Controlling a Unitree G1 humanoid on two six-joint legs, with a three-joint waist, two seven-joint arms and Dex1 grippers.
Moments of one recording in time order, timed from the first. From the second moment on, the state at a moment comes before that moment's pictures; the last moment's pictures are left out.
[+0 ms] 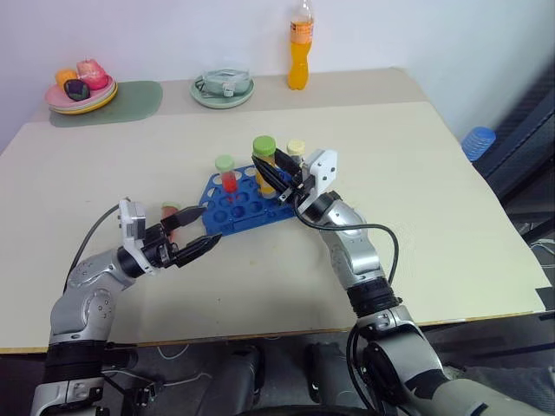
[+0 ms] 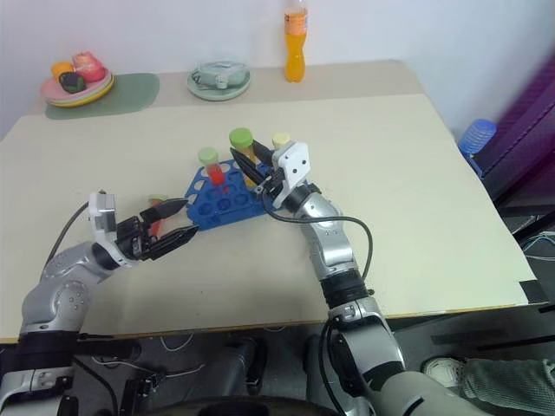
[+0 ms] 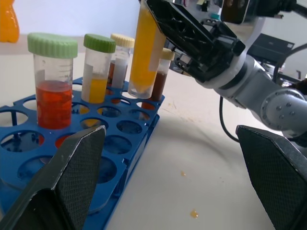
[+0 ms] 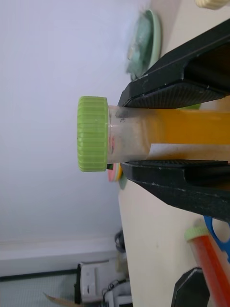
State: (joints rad) left arm -0.15 0.52 0.23 0.03 -0.68 0.25 -1.15; right arm -0.61 0.03 0.09 0.43 0.20 -0.31 0.63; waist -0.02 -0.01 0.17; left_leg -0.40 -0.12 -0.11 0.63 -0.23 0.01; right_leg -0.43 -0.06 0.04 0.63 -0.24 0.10
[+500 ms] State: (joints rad) left arm -0.11 0.53 0.25 -0.02 -0.69 0.25 -1.13; right arm -0.56 0.03 0.11 0.47 0.17 -0.35 0.61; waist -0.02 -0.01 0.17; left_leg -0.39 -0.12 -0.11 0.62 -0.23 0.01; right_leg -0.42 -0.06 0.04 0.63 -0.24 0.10
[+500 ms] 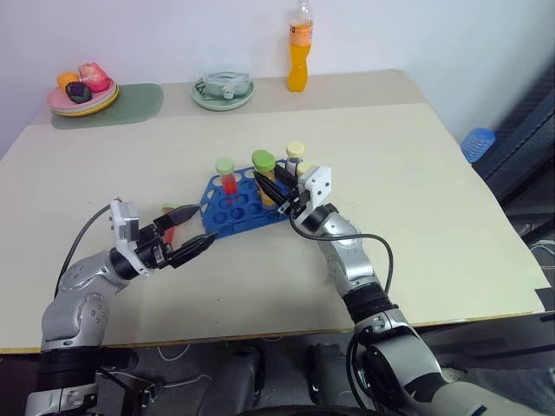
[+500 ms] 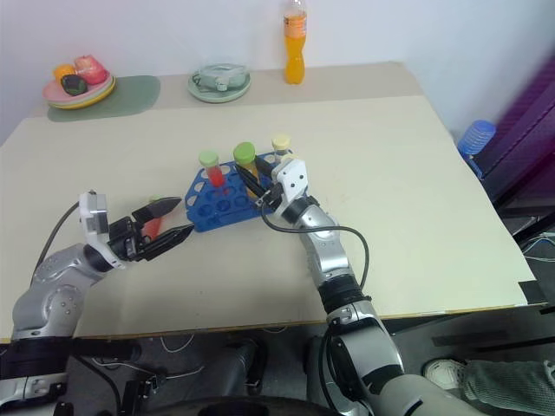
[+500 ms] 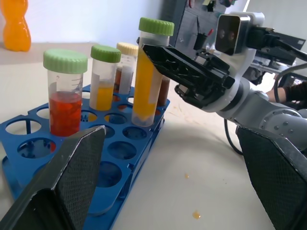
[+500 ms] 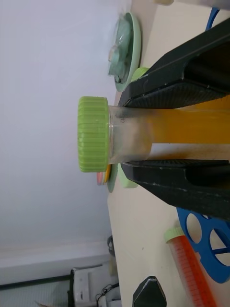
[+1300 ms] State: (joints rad) left arm -0.11 0.53 0.25 -0.04 -0.69 0.26 -1.12; right arm -0.56 0.03 0.12 0.52 0.10 -0.44 0.50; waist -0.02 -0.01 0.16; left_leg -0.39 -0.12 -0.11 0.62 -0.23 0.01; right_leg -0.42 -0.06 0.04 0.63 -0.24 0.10
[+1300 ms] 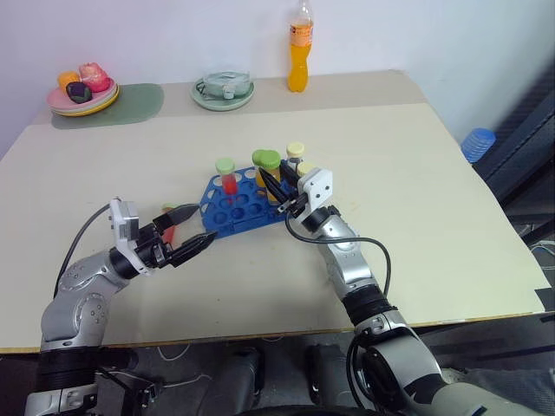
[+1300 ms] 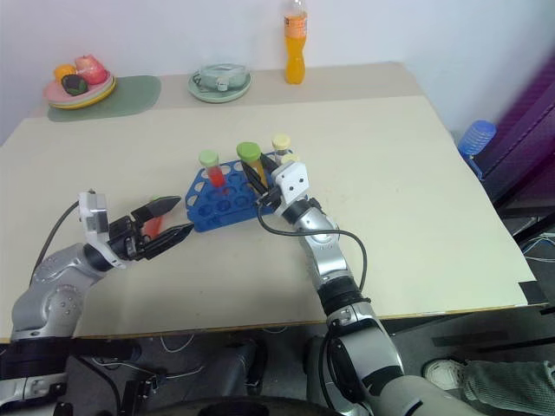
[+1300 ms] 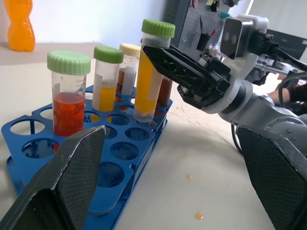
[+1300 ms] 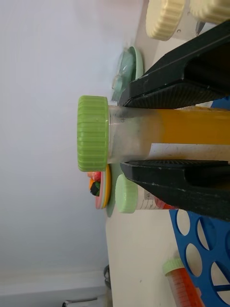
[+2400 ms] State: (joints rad) left arm -0.09 0.53 0.25 -0.06 -0.69 0.26 -1.11; right arm -0.52 0.04 0.14 0.50 0.14 -0.36 0.54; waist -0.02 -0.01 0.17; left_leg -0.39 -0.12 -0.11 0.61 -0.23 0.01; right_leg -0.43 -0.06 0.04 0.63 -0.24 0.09
